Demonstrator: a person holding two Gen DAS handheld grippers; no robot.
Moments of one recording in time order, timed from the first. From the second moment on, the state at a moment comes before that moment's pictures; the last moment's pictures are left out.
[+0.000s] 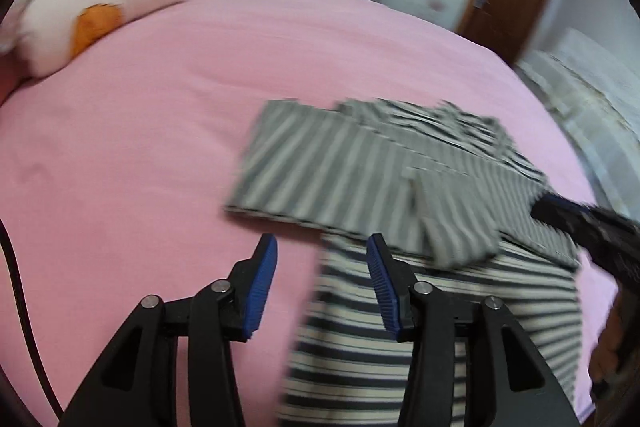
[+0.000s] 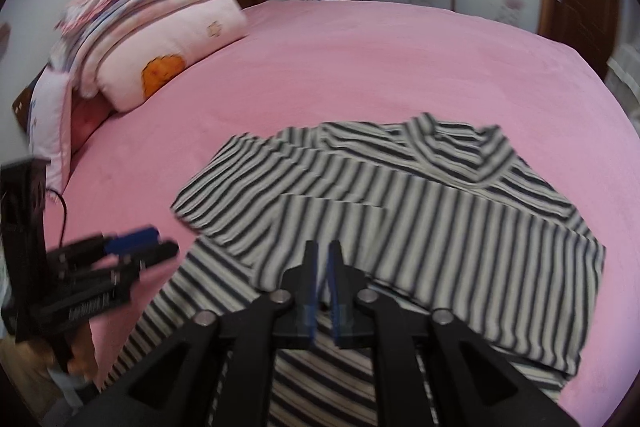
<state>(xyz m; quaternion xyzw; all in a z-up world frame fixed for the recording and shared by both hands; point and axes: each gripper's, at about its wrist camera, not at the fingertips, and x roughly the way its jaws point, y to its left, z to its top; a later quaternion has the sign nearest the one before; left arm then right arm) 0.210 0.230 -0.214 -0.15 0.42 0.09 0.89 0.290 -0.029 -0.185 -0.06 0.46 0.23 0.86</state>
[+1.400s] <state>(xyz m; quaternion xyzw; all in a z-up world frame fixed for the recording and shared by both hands) 0.238 0.236 -0.253 -0.18 0.44 0.07 0.88 0.352 -0.111 -0.178 0.00 0.45 0.11 0.88</state>
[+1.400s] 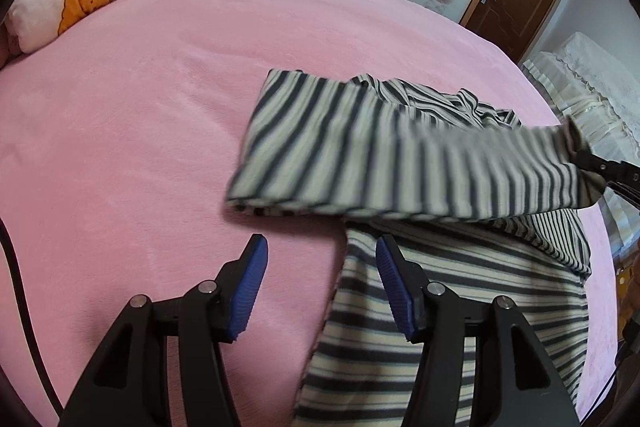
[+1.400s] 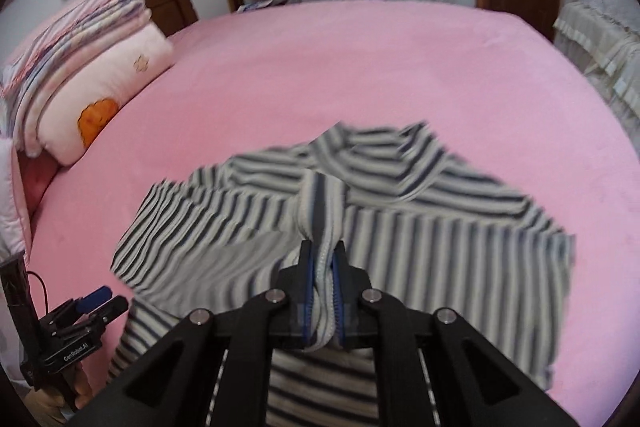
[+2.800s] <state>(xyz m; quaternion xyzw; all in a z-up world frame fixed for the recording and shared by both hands) 0.289 0.253 -0.276 -0.23 0.44 0.11 0.86 0.367 -0.166 -0.063 0.00 0.35 0.11 0.93</state>
